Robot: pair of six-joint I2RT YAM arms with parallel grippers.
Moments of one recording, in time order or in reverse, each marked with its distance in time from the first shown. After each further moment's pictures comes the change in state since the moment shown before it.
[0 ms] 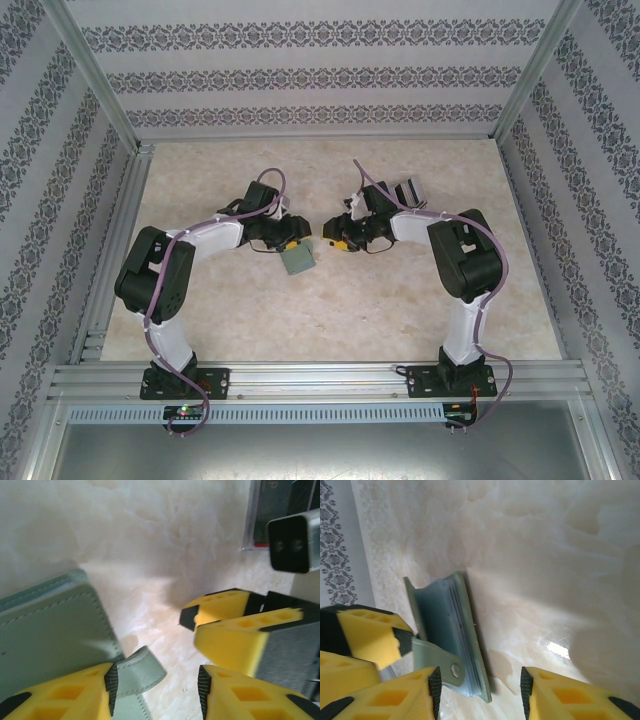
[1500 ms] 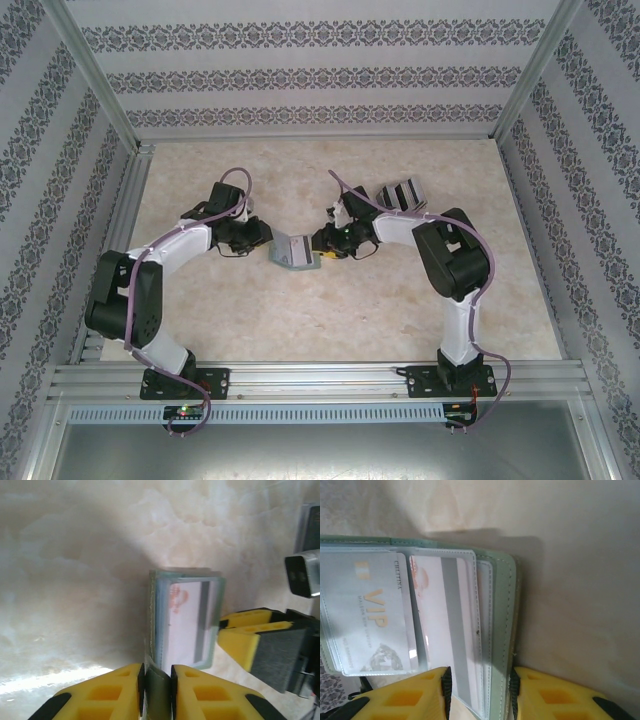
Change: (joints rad) left arm 0.157 -0.213 -0.116 -0.202 -0.109 0.151; right arm 0.112 0.062 0.080 -0.096 0.091 -0.053
